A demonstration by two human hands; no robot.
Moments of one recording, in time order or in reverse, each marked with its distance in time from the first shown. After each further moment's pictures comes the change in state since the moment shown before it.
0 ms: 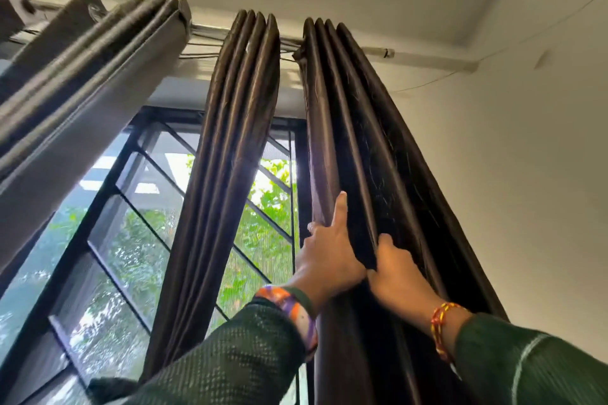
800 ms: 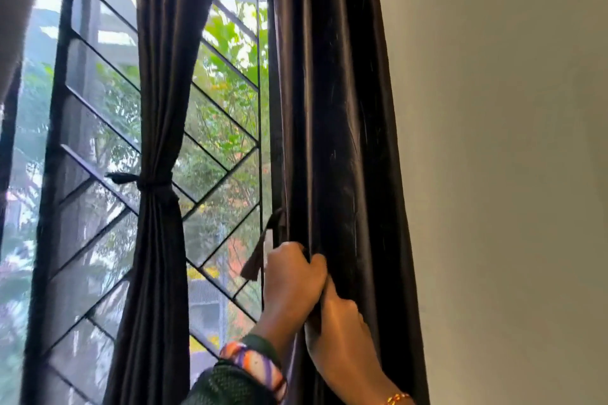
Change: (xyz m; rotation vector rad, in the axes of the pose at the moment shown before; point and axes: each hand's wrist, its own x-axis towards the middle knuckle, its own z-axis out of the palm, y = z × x) left_hand -0.207 0.037 0.102 -0.222 0.051 -0.469; right_hand -0.267 0.063 0.004 0.073 -0.421 0.116
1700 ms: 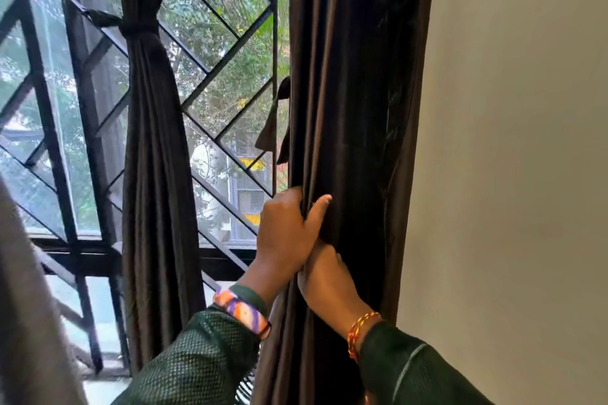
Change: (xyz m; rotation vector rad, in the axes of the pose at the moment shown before) left_hand -0.100 -0.051 0.059 0.055 0.114 0.099; right_hand -0.060 0.089 0.051 0.042 -0.332 -0.099
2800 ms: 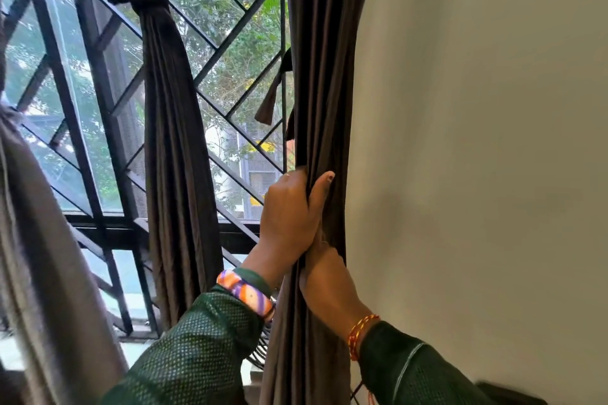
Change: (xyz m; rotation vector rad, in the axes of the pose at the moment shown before) left_hand -0.021 -0.005 -0.012 0.036 0.036 0.167; right_hand -0.037 0.001 0.033 0.195 -0.034 0.059
